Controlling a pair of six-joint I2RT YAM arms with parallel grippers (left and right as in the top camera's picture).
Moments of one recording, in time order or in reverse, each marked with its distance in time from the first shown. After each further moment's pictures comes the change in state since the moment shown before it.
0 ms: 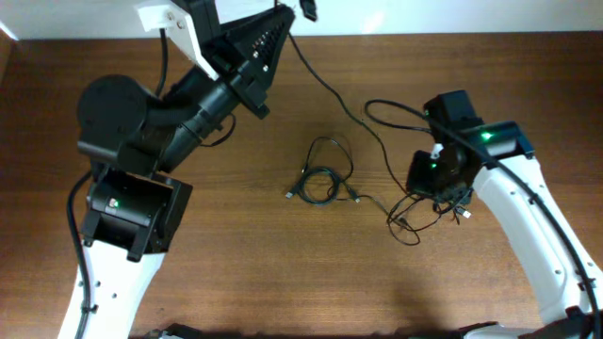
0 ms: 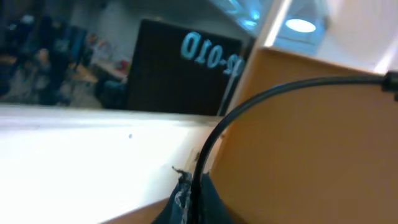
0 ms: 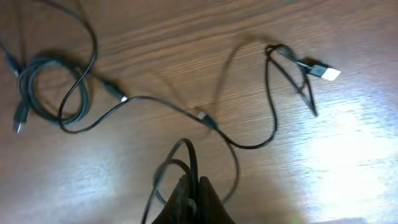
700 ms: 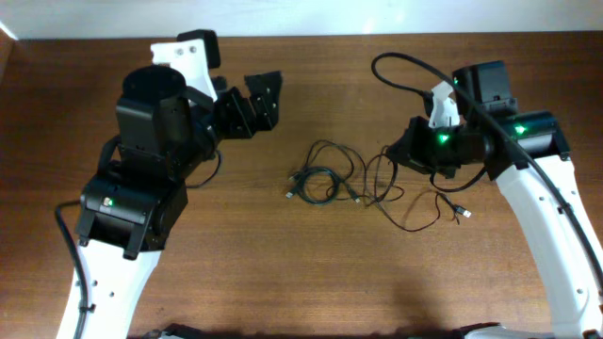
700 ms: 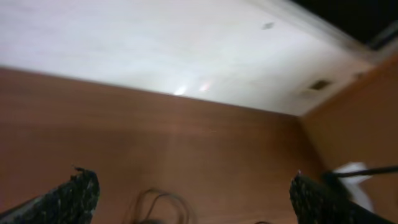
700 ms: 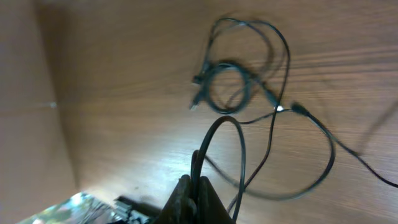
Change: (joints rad) left arm 0.026 0.000 0.002 -0.612 -0.299 -0.004; right arm -0.030 -0.029 0.162 0.108 -0.487 -0.031
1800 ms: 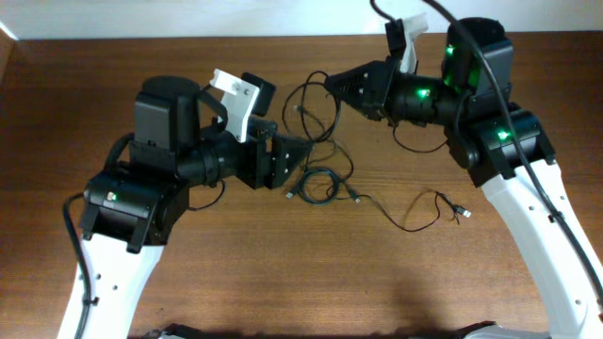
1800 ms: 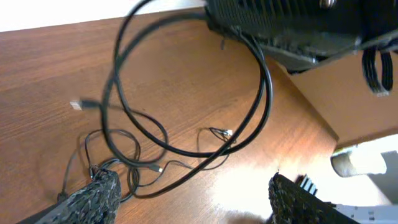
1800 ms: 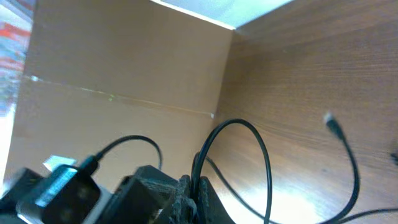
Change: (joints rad) left arm 0.003 0.018 0.000 -0.227 0.484 0.370; right arm 0.130 -0.001 0.066 0.678 -0.315 0.446
